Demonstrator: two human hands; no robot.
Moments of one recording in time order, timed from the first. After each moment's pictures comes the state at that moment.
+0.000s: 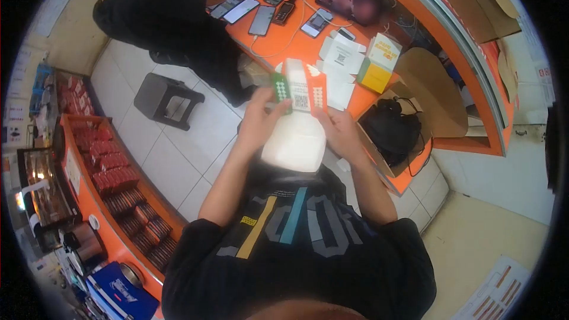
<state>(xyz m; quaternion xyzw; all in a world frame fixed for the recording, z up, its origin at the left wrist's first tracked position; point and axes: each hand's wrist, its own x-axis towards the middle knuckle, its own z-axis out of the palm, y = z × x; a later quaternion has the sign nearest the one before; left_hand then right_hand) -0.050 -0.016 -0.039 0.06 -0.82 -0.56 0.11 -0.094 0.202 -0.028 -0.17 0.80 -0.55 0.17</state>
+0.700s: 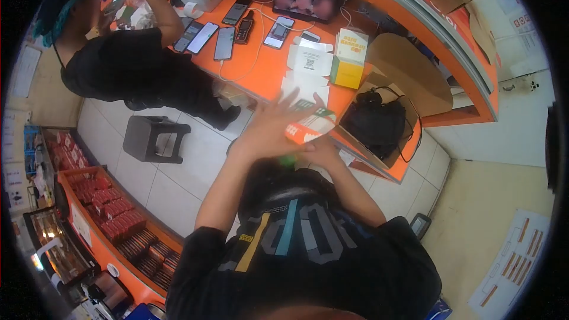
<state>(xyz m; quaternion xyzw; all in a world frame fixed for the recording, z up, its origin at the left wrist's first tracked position) -0.107 0.020 0.013 -0.27 -0.93 -0.25 -0.09 -0.097 0.212 -0.097 -0.29 0.85 -0.44 -0.02</state>
